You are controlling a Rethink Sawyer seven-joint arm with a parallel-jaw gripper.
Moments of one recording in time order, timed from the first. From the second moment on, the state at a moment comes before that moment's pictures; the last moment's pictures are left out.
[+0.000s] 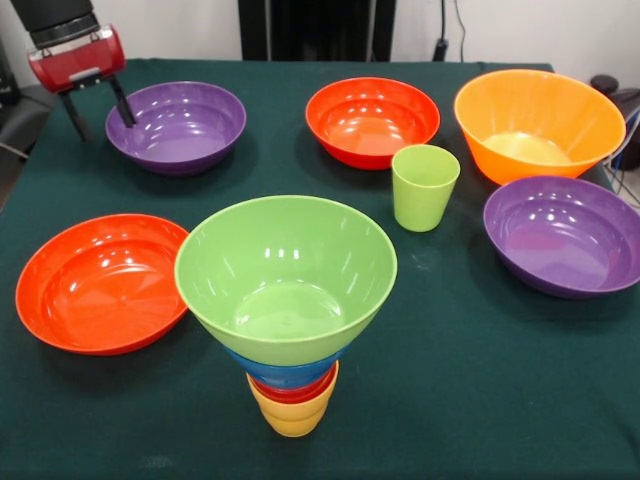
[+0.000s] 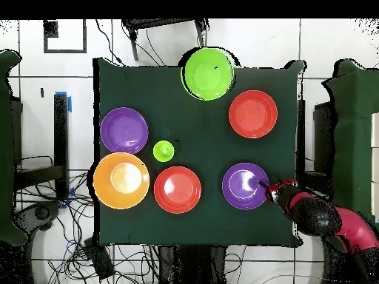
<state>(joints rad) -1.54 -0.32 0.87 1.82 -0.87 0.59 1.14</state>
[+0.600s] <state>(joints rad) -1.54 -0.31 0.87 1.82 -0.87 0.59 1.14</state>
